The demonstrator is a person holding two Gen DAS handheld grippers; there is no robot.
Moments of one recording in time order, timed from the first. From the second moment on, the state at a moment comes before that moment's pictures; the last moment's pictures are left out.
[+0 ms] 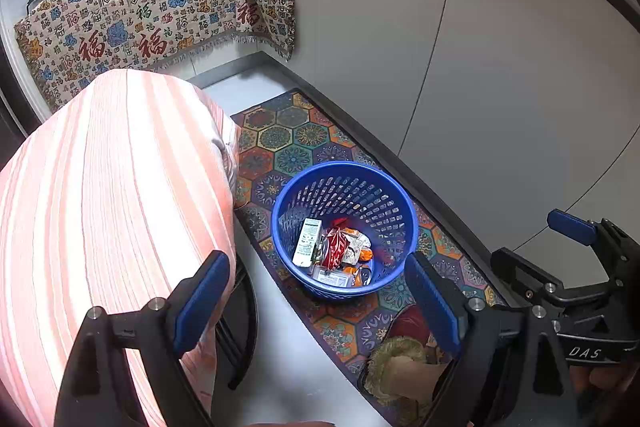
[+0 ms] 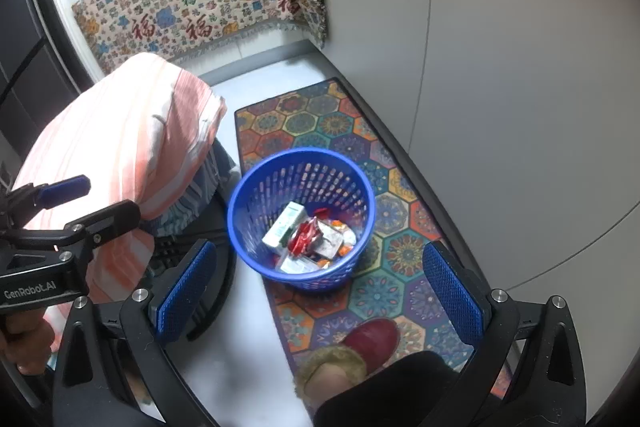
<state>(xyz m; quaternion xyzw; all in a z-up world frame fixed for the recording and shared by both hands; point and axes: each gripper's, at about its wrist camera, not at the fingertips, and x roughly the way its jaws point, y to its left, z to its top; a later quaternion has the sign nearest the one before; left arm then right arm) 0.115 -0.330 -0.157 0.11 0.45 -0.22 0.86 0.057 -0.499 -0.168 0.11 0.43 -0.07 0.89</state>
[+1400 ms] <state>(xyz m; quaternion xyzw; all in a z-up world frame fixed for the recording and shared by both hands) 0.121 -0.326 -0.160 0.11 0.46 -0.21 0.86 0.062 -0.490 -0.171 0.09 0.44 -0.06 0.89</state>
